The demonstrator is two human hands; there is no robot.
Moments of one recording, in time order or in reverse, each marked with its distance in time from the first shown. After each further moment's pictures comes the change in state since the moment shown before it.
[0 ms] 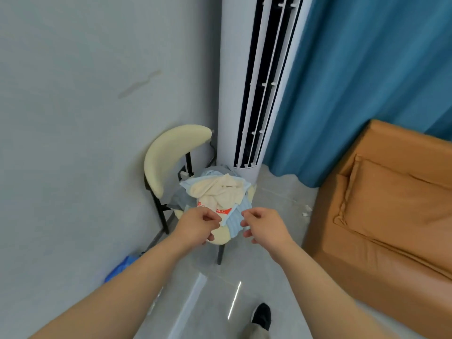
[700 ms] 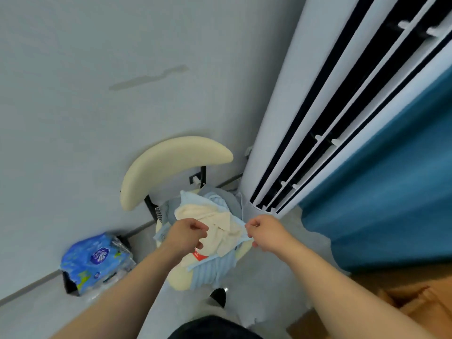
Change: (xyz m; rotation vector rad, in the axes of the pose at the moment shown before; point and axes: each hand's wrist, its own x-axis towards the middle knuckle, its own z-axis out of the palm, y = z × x) left_hand 0.262 0.106 0.063 -0.380 0.390 -0.407; right_hand 0.396 -0.090 -0.118 -0.633 -0.516 -0.176
